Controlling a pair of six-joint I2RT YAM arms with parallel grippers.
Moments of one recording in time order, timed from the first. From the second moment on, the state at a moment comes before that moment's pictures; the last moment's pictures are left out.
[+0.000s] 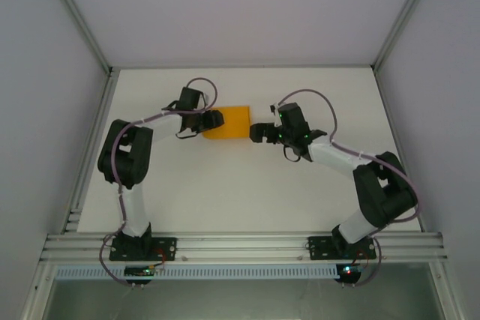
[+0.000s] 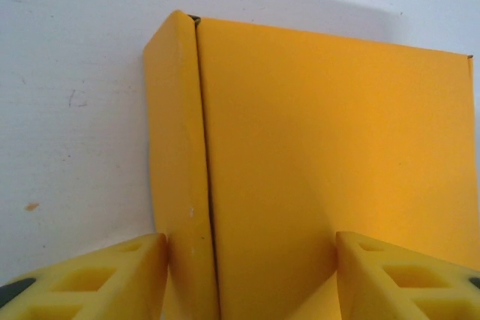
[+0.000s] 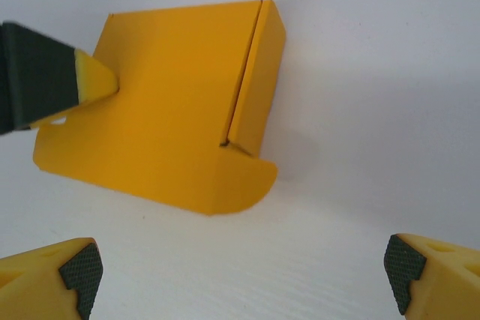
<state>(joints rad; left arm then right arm) -0.35 1.95 1.23 -0.19 0.31 -0.56 0.49 1.57 0.91 -0.04 -0.13 0.40</state>
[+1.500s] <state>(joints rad) -0.18 1.91 0.94 0.24 0.69 -0.67 0.42 2.20 1.52 -0.08 -0.72 0.85</state>
